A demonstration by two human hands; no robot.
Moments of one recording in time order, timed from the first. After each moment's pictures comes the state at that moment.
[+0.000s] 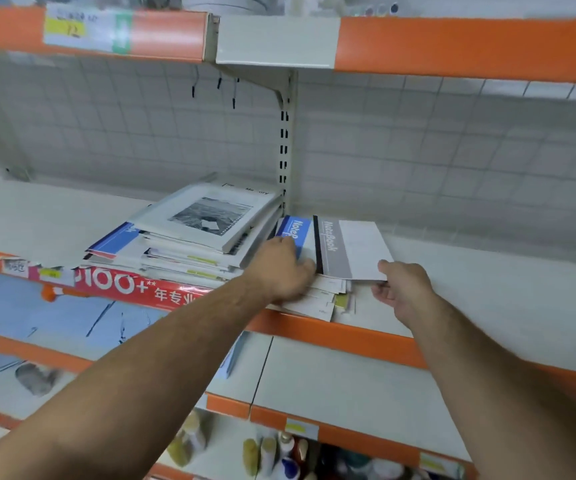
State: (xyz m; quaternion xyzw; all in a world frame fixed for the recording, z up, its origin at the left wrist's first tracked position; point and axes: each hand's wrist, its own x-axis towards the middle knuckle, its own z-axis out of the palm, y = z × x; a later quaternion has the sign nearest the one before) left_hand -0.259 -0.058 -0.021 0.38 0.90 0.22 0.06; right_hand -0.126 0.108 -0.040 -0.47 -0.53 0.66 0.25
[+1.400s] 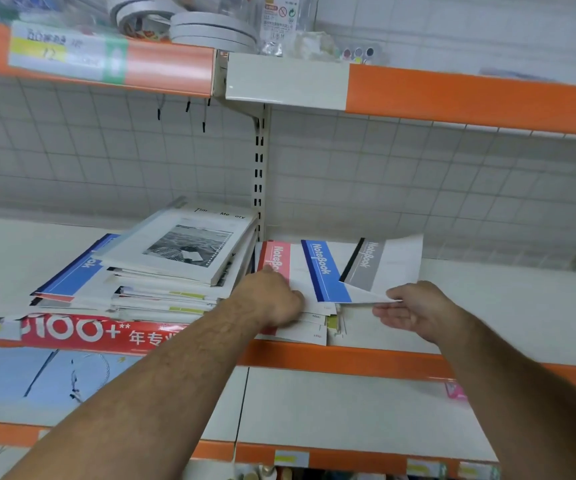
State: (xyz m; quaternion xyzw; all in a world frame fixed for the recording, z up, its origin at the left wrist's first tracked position) left_hand -0.281 -0.056 -0.022 0.43 0.89 0.10 0.12; right_hand -0.091 0.118 -0.024 -0.50 -0.56 0.63 0.20
